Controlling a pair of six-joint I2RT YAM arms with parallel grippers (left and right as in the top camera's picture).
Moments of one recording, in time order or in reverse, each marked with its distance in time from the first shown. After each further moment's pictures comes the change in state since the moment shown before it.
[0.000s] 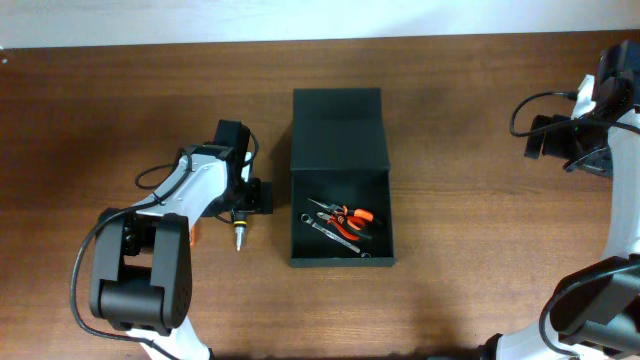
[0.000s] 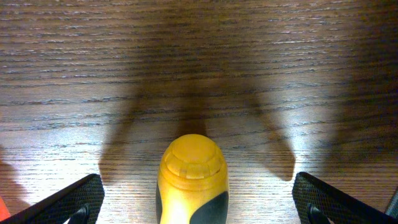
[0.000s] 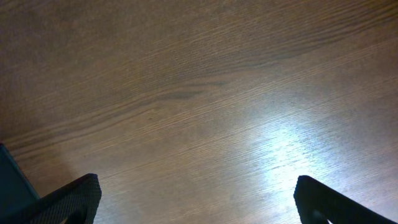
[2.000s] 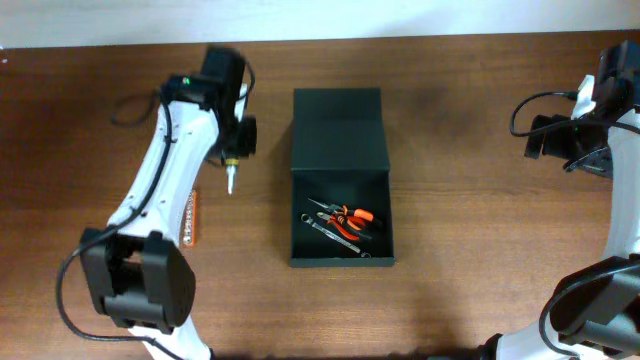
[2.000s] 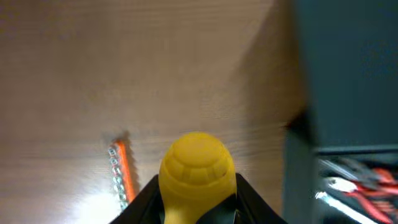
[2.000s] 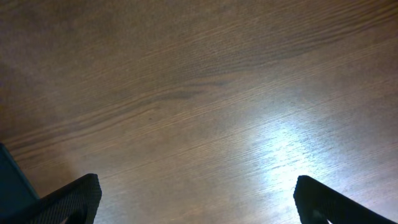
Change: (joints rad) left arm -0.046 0.007 0.650 -0.444 -0.086 0.073; right arm 0.000 0.000 0.000 0.000 0.000 0.000
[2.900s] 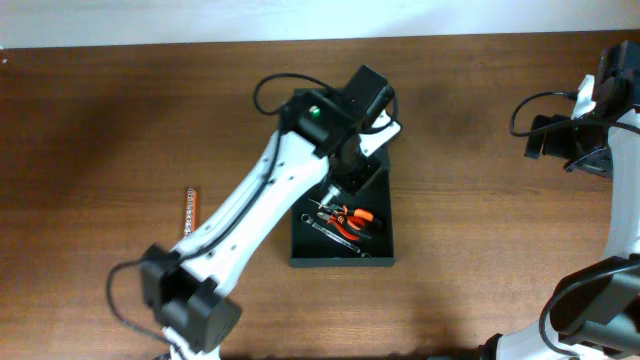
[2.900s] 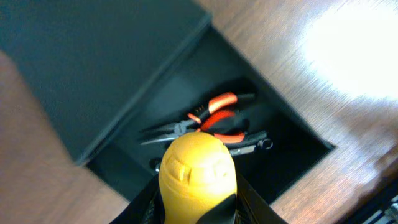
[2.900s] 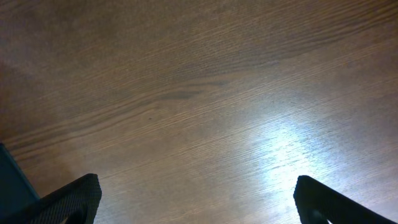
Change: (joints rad) left arm -0.481 0.061 0.152 -0.102 0.141 0.227; right arm 0.000 0.000 0.000 0.000 0.000 0.000
